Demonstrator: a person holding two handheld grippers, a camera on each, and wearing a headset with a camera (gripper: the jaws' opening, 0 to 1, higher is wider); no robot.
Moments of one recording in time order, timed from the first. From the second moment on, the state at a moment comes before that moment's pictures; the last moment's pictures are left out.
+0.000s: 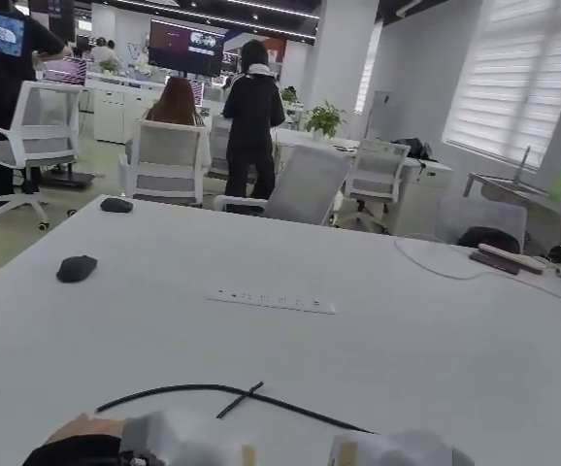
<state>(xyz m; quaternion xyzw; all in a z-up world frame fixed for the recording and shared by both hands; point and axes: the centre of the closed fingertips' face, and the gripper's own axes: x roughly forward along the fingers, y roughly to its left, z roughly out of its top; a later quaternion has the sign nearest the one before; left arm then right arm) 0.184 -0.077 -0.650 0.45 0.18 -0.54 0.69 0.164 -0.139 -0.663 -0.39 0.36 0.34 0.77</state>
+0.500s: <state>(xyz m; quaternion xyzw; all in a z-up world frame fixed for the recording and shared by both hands) 0.186 -0.076 -0.649 0.44 0.18 -0.54 0.70 0.162 -0.165 -0.675 -0.38 0.43 0.29 0.77</state>
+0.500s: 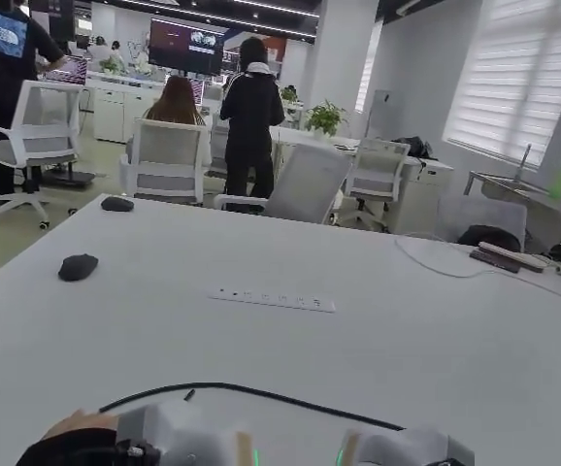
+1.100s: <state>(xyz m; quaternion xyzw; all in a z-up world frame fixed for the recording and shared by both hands) 0.168 -0.095 -0.644 0.43 0.15 -0.58 0.68 0.157 -0.109 -0.649 -0.37 0.31 0.40 0.78</state>
